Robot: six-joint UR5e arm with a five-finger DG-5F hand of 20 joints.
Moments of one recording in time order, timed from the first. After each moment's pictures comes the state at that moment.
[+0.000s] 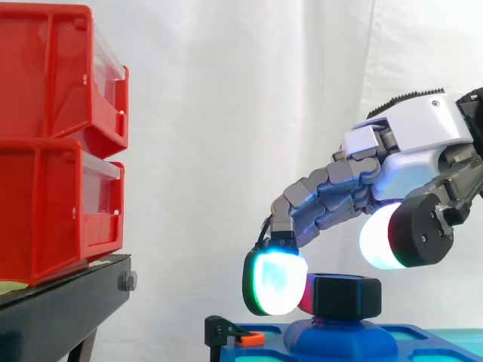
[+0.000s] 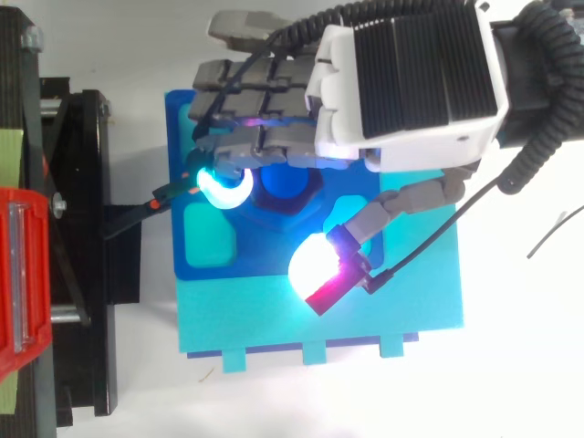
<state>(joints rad) 0.00 -2.23 -1.09 -3.15 -1.71 -1.25</state>
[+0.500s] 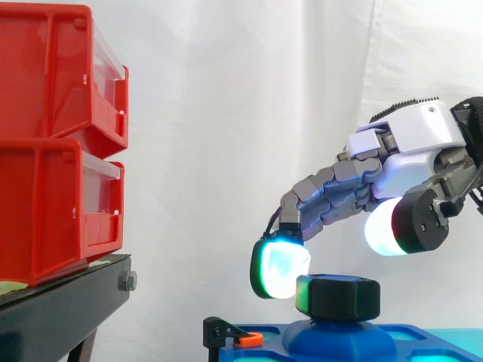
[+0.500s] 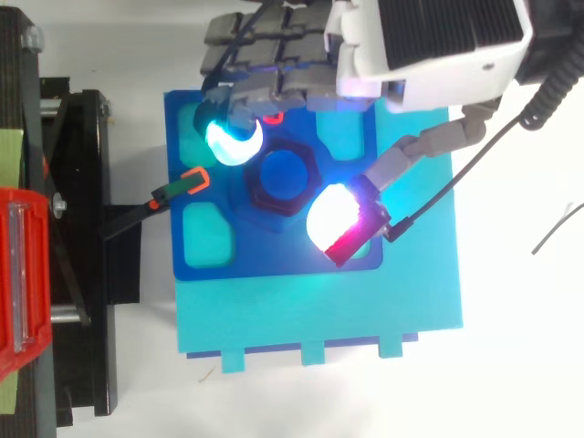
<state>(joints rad) -0.07 -2.23 -1.09 -3.13 -1.81 -1.25</state>
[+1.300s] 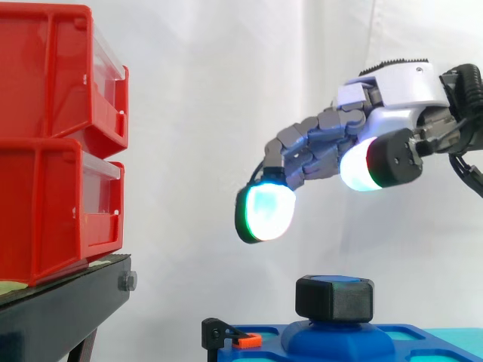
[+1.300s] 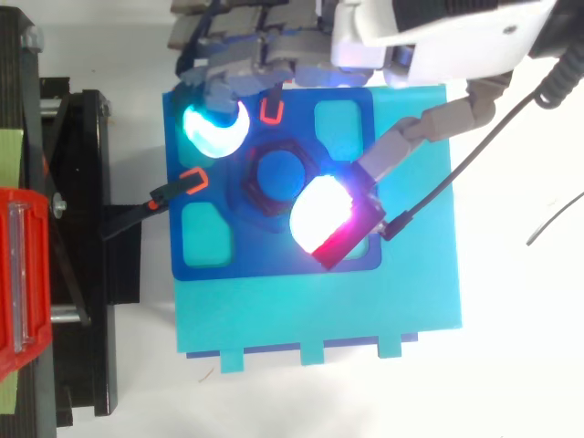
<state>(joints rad) -0.07 -2.23 -1.04 -3.10 -1.81 -1.23</state>
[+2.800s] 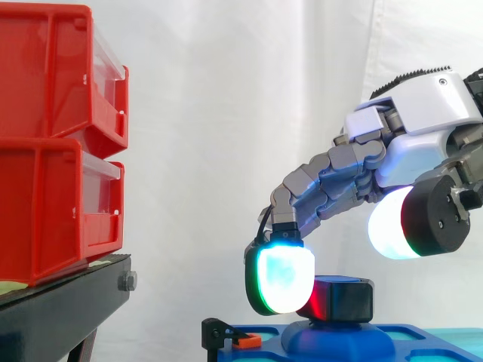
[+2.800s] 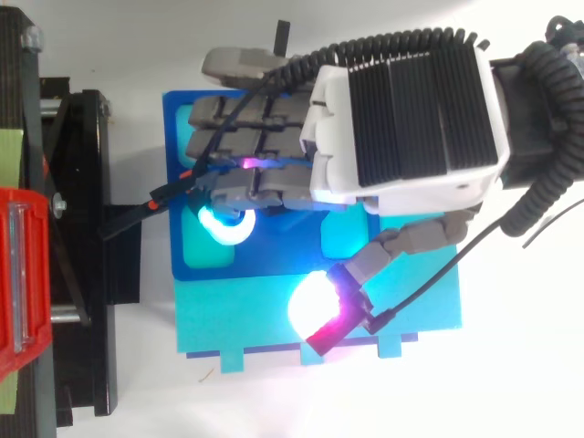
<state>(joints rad) 0.04 -2.23 -1.06 -3.20 -1.68 -1.26</state>
